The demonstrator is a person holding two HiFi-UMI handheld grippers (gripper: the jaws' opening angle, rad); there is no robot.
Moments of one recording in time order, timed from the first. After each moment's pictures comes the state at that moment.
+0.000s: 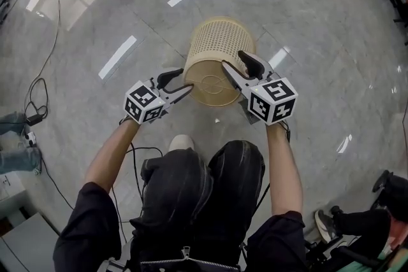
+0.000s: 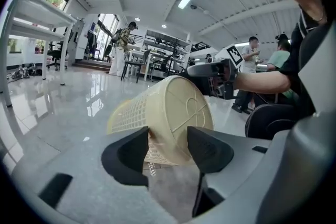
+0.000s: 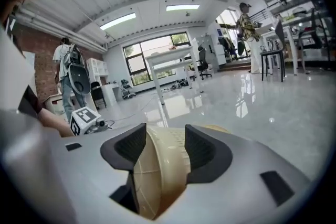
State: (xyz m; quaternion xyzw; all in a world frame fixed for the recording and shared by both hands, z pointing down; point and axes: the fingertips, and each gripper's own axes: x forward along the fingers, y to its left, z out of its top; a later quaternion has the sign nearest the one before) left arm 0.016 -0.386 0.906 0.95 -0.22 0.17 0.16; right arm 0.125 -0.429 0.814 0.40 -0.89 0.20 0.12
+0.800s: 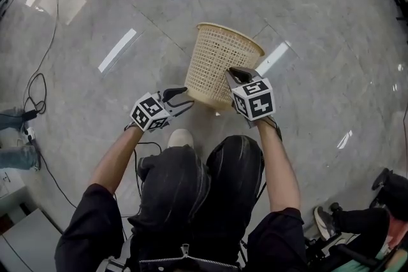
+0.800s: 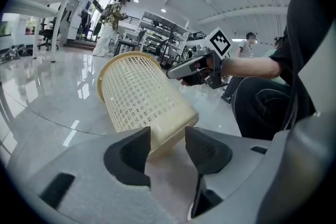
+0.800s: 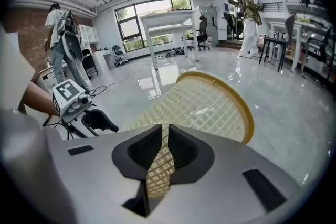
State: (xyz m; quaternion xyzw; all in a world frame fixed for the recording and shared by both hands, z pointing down) left arm 0.022 -0.318 0.985 0.94 -0.16 0.22 0.22; right arm 0.132 -0.397 0.927 0.40 -0.83 0.24 0.31
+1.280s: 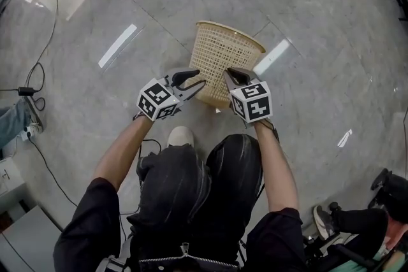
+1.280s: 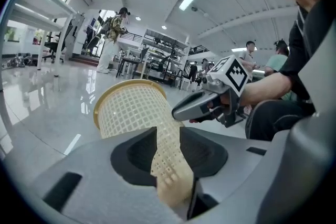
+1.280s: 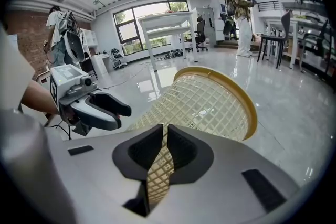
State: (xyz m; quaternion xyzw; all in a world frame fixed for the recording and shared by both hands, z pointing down) left arm 0.055 -0.367 0.937 0.95 -0.20 0.15 0.18; right arm 0.124 -0.390 0.943 0.41 -0.83 0.24 0.29
